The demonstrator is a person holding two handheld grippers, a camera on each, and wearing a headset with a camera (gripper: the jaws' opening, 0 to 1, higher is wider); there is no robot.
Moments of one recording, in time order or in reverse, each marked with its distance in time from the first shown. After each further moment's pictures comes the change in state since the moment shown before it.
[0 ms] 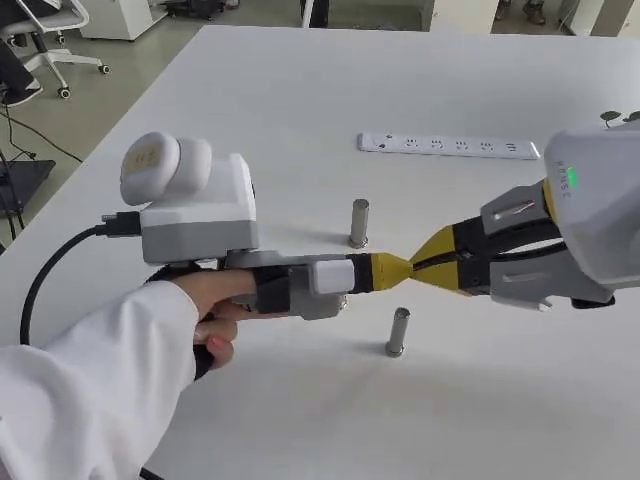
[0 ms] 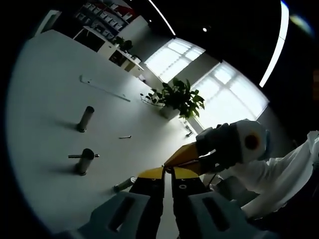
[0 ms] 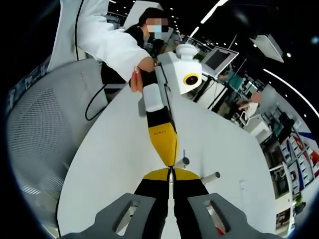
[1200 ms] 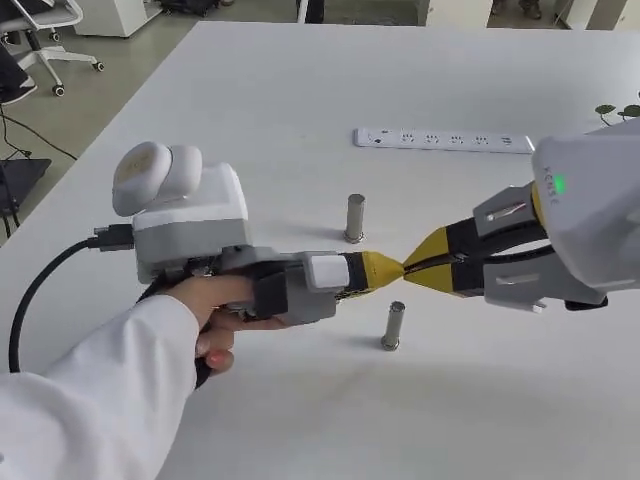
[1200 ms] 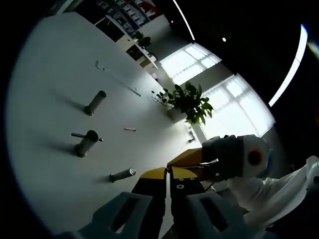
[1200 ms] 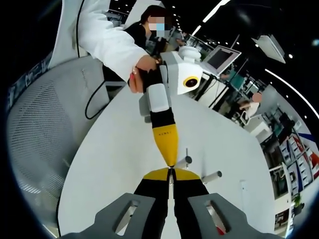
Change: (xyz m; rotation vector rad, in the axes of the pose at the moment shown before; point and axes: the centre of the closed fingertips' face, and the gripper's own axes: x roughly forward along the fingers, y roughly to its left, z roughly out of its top) left arm -0.001 0.001 -0.008 -0.222 -0.033 0.044; right arm 0.000 0.004 -0.005 -0.008 0.016 0.001
